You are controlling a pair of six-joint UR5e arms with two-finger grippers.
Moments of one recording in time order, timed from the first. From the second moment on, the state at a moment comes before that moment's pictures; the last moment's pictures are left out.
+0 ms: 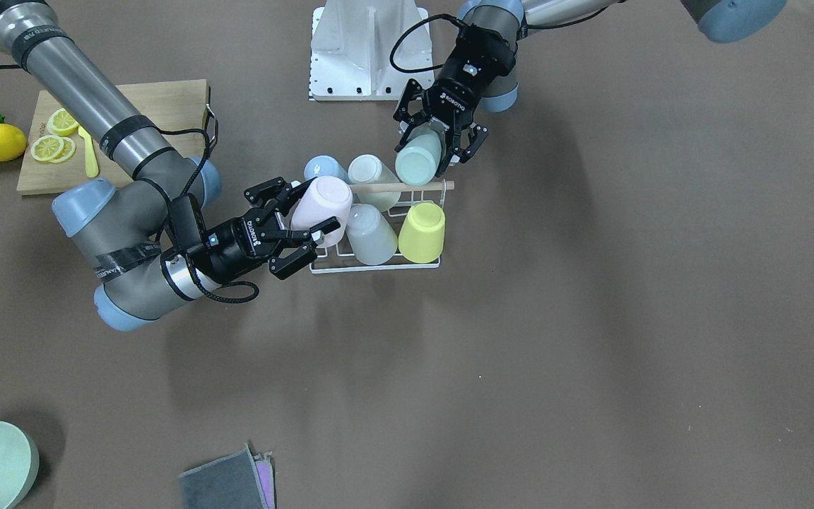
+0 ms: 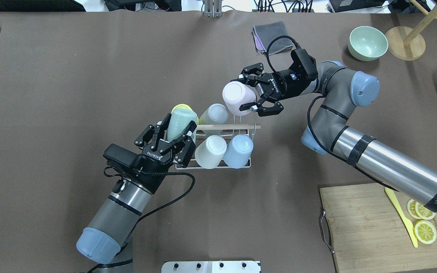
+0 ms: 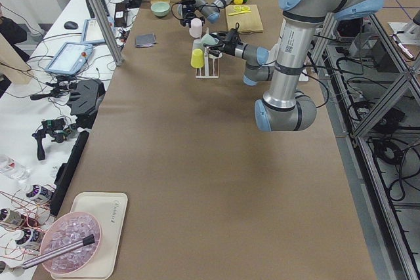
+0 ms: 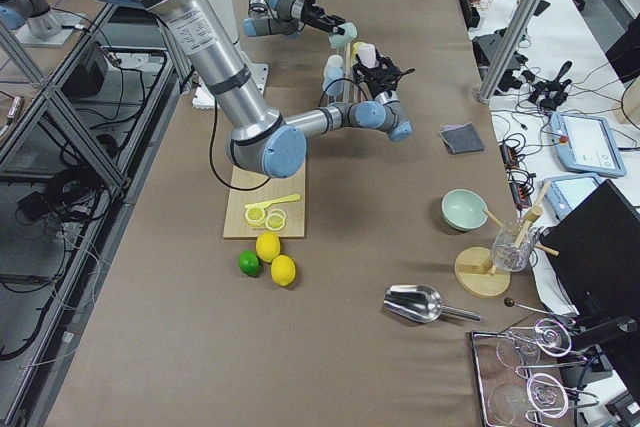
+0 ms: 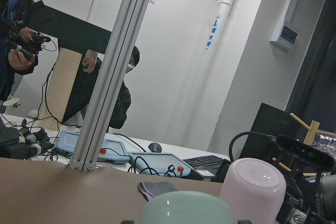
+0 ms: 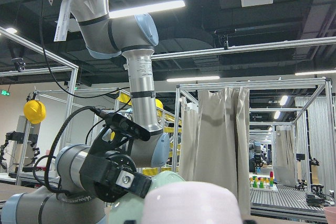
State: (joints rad) left arm -0.16 -2.08 -1.50 -3.24 -0.61 -0.58; right arm 0.76 -0.92 1.13 -1.92 4.10 -2.32
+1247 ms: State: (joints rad) left arm -0.38 -2.02 -1.69 -3.18 -0.70 -0.58; right arm 0.76 -0.92 1.12 -1.92 4.10 -2.31
